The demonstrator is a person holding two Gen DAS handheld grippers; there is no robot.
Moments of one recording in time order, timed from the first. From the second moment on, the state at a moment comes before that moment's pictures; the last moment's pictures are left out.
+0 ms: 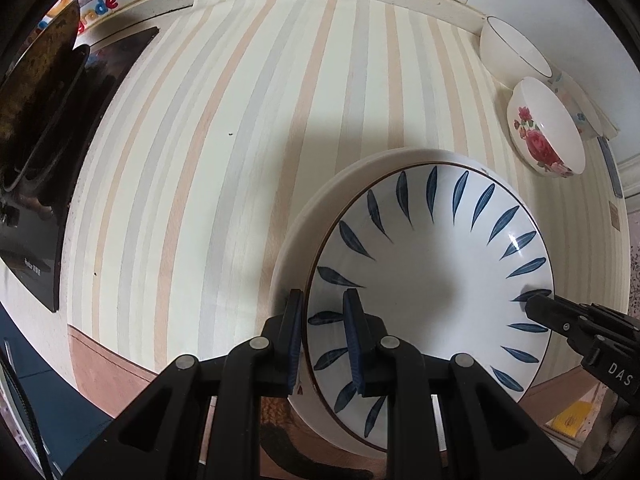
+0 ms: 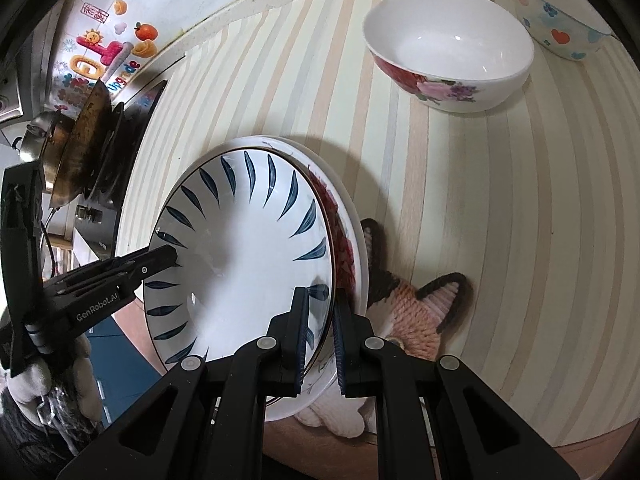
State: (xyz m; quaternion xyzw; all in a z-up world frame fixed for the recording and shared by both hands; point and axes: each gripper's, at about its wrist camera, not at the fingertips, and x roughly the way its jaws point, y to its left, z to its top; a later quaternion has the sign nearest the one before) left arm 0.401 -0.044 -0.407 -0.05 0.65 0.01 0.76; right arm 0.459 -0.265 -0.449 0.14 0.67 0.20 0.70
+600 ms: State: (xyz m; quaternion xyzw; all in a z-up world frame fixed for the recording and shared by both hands) left arm 0.382 -0.044 -0.366 -0.02 0.65 0.03 0.76; right arm 0.439 -0.265 -0.426 0.15 0.68 0.15 0.70
